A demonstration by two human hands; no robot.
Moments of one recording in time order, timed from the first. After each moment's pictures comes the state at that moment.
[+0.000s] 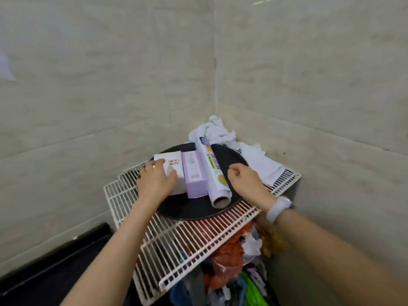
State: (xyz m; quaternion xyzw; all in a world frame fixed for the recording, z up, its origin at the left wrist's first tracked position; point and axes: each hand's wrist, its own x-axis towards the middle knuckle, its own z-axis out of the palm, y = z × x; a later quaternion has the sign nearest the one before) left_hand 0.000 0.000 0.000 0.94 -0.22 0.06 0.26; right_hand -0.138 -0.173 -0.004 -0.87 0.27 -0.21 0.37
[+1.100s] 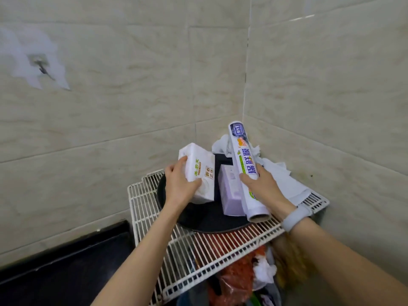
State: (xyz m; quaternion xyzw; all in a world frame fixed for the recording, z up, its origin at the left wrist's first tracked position) left_hand -0.015 -0.016 0.005 0.82 -0.18 0.06 0.54; right_hand -0.119 -0.194 0.012 -0.79 0.21 -0.23 0.54
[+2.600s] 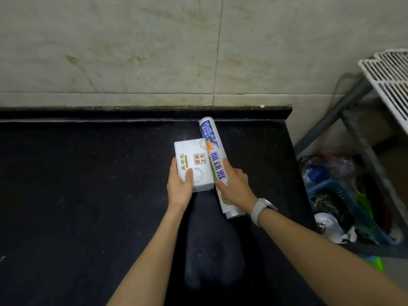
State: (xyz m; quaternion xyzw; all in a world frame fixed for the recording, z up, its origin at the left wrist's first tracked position) left_hand -0.023 0.485 -0.266 0.78 0.19 0.00 0.59; right_hand -0.015 0.327 -0.271 -0.92 0.03 0.17 0.36
